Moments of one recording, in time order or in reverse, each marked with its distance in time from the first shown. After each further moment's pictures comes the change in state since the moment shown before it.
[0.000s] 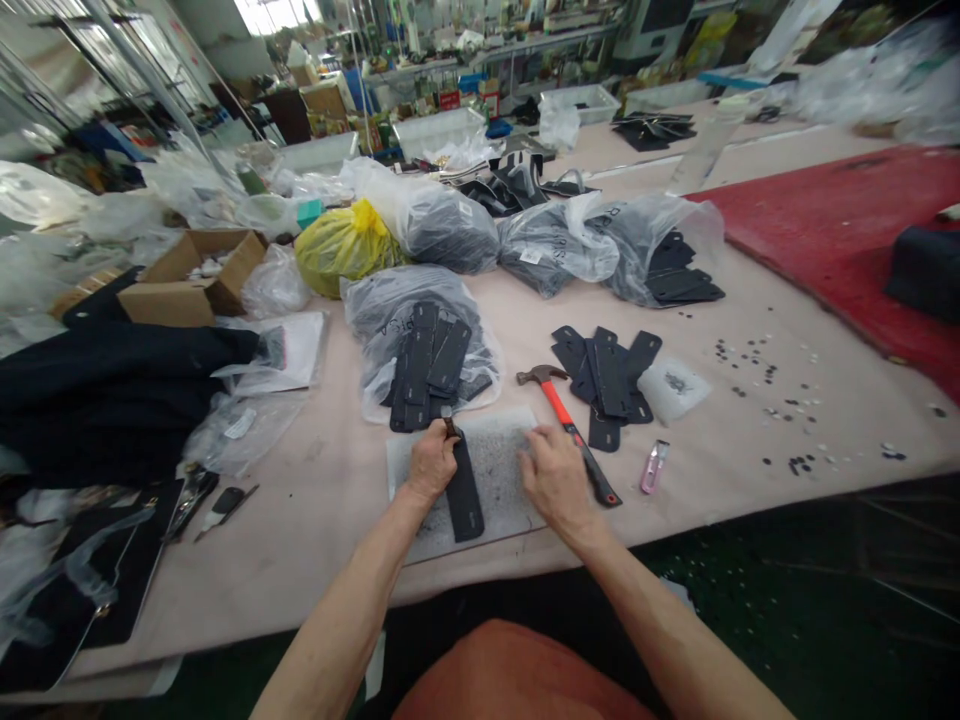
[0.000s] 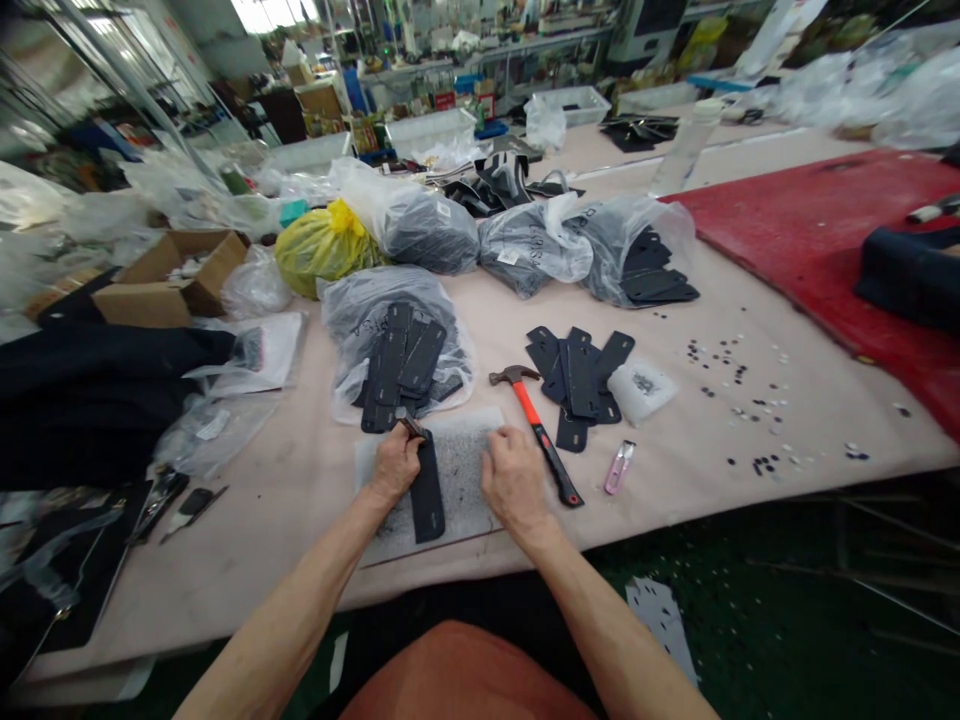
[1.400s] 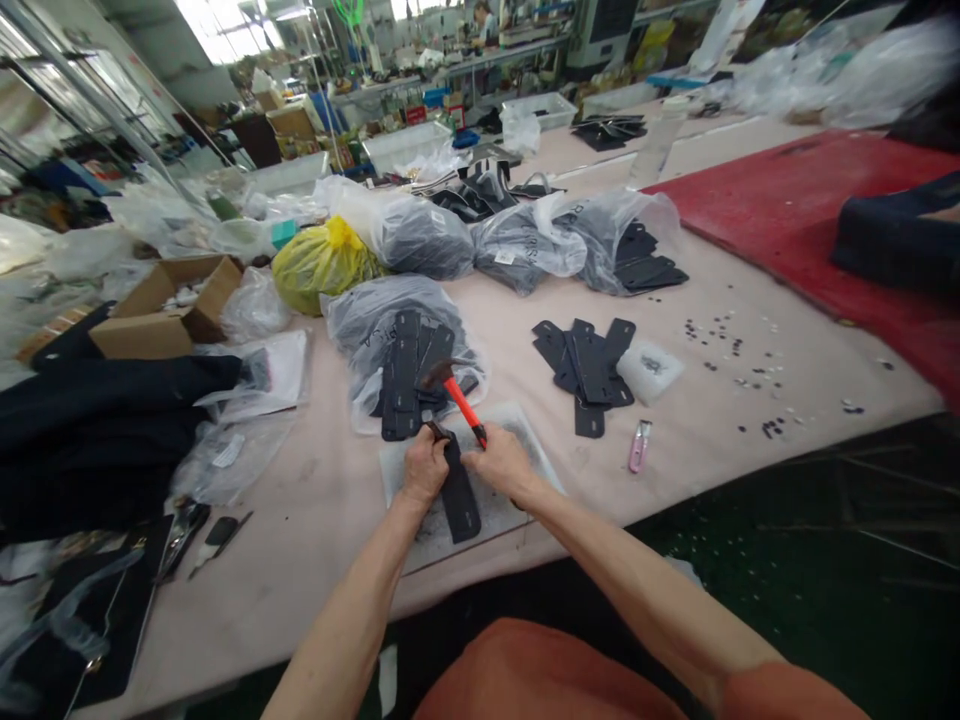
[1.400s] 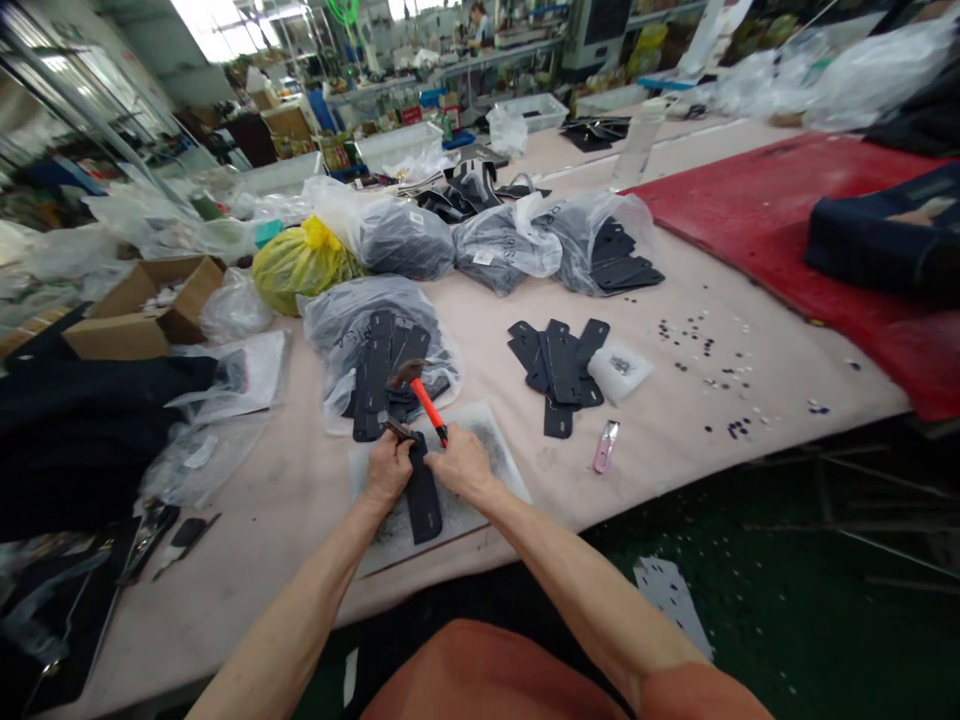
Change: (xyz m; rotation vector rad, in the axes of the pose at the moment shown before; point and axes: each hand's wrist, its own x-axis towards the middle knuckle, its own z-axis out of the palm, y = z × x) left_hand 0.001 -0.005 0.001 -0.038 0.033 -0.007; right_hand 0.035 -0.054 0.005 0.296 -0.321 0.280
